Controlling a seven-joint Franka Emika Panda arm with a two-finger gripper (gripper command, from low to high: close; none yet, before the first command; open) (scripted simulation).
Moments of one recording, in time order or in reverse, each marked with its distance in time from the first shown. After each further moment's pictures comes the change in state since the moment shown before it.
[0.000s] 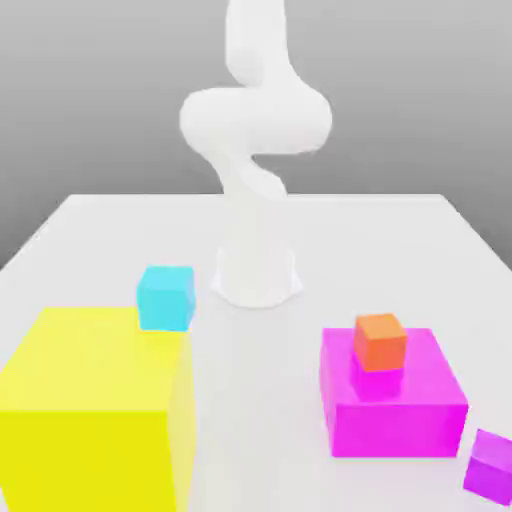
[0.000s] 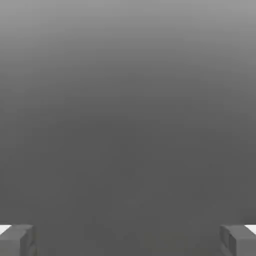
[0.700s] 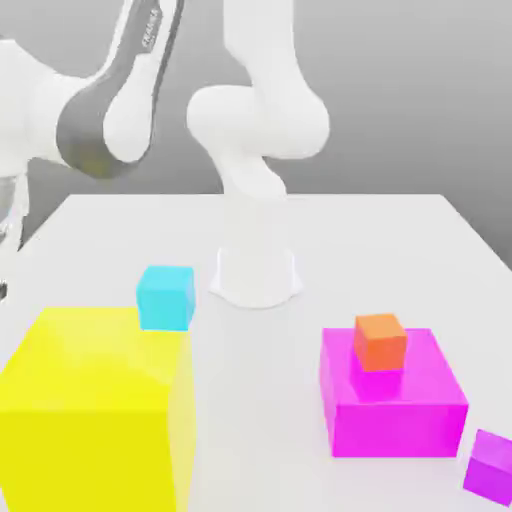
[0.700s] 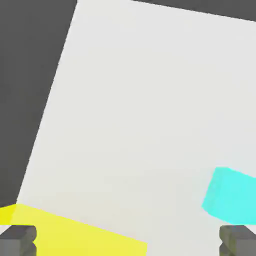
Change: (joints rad) arm -0.488 0.769 -0.192 -0.231 0.041 0.368 0.626
